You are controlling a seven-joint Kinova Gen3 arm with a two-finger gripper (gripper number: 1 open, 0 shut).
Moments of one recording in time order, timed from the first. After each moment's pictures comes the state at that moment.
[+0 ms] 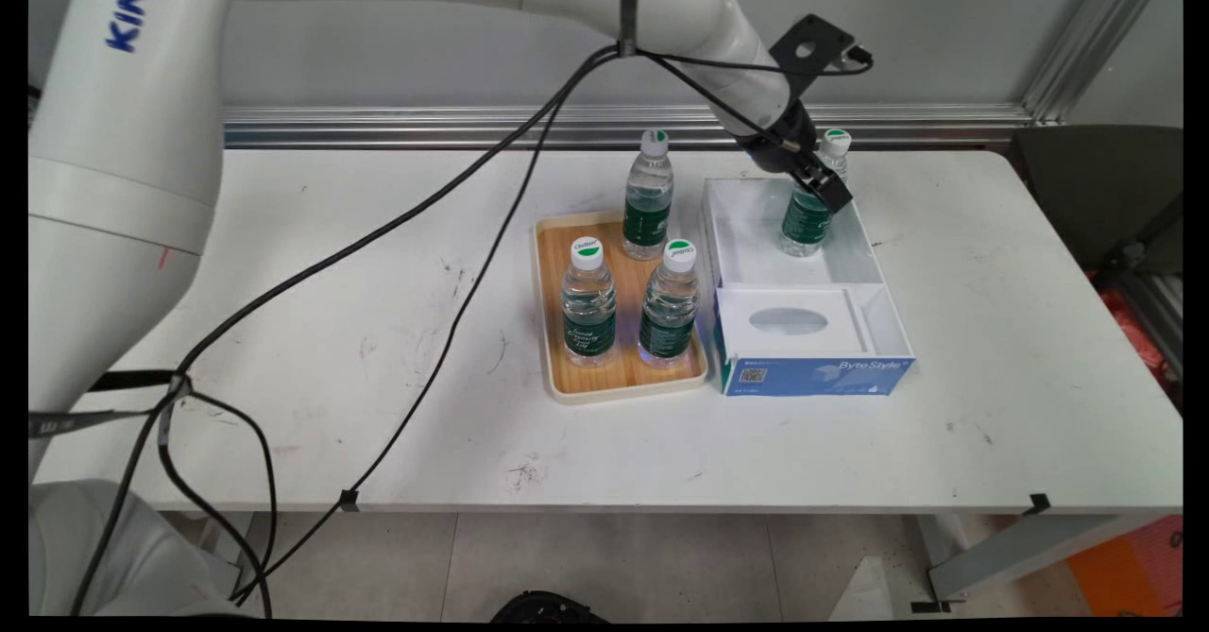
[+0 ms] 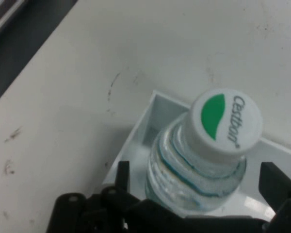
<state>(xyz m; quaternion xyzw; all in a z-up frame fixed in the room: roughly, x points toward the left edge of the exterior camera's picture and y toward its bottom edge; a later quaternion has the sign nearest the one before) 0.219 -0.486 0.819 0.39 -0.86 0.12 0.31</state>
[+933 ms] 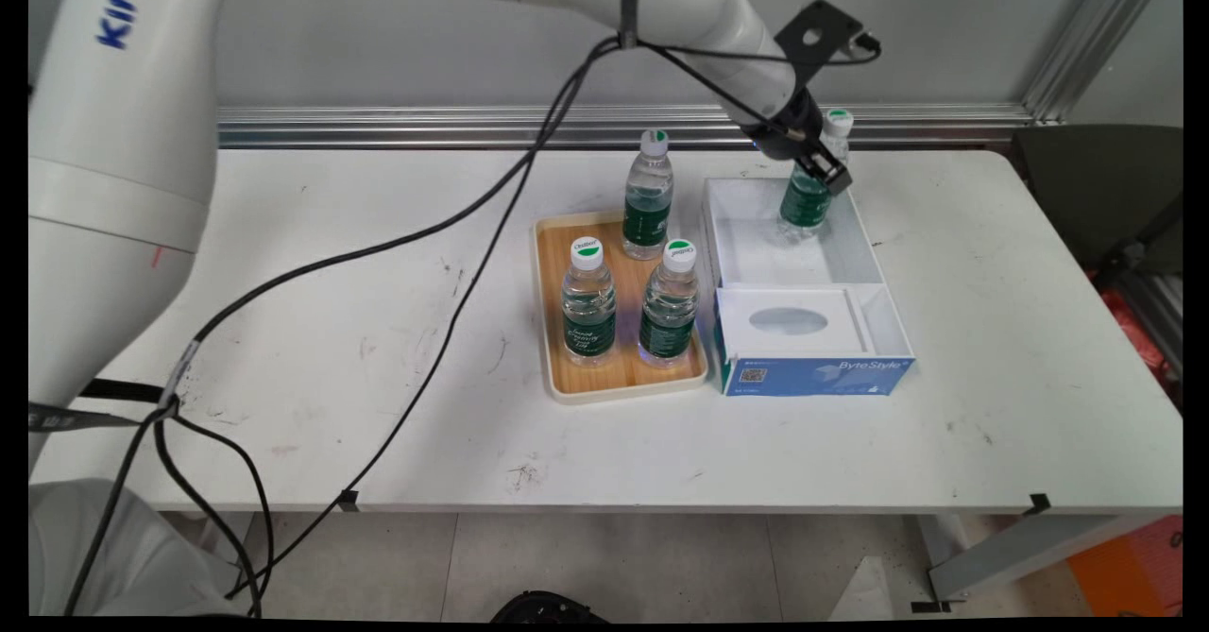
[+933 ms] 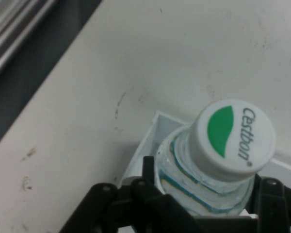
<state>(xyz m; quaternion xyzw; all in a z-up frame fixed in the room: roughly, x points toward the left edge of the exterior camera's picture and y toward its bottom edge) 0.220 -0.480 0.842 0.38 -0.86 0.15 0.32</state>
